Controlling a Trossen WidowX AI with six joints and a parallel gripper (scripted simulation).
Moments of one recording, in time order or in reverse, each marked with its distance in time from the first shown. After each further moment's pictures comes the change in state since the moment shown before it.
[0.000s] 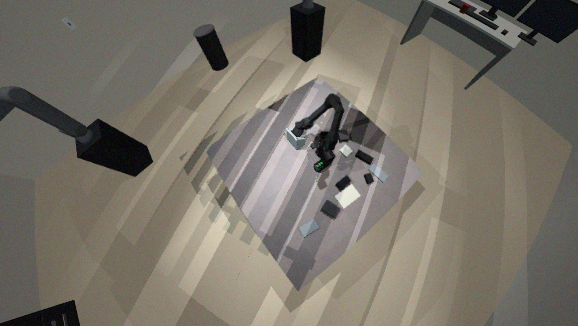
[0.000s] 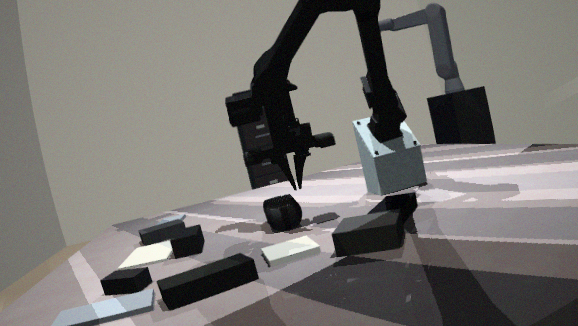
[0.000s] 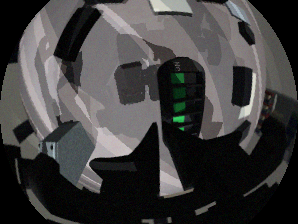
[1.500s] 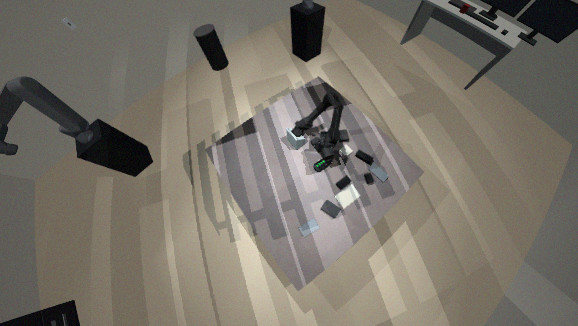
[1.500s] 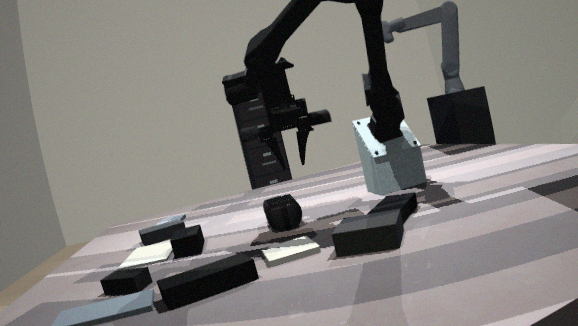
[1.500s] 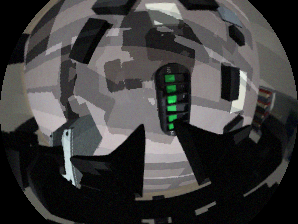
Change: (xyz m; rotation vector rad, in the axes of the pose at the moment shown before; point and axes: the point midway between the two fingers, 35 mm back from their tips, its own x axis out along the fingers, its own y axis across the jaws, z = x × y) arm -0.047 0.003 0.000 0.006 -0.003 0.002
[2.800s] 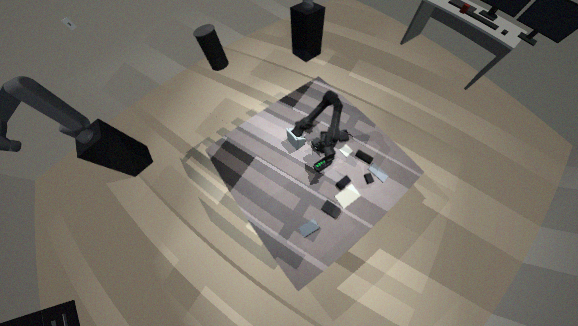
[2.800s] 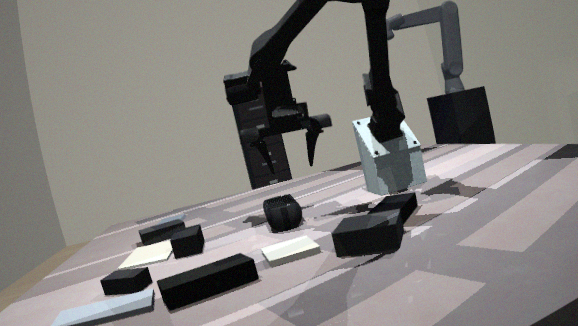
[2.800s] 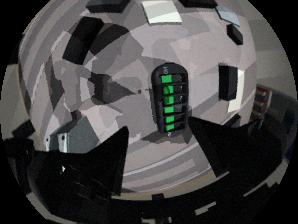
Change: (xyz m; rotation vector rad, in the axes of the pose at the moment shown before) arm 0.005 -0.003 0.003 0.002 0.024 -0.040
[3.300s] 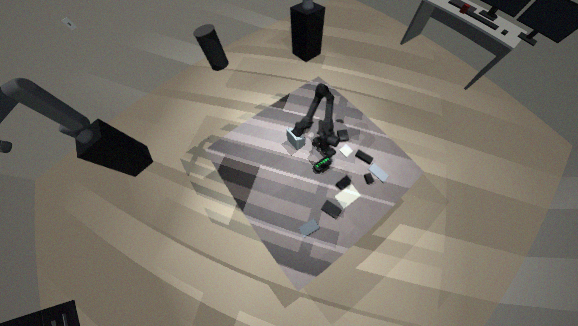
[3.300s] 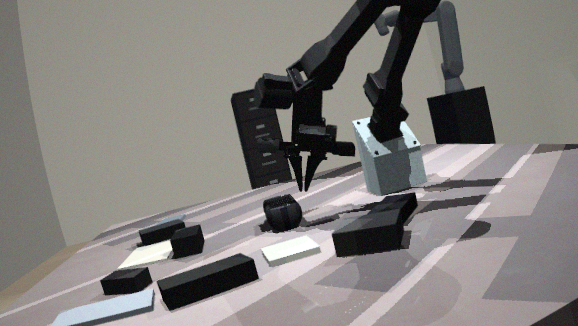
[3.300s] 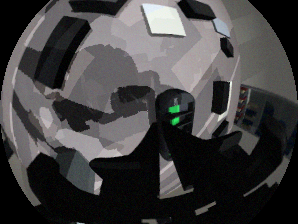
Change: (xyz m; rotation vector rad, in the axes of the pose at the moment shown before) arm 0.041 0.016 0.046 -0.003 -0.018 -0.242
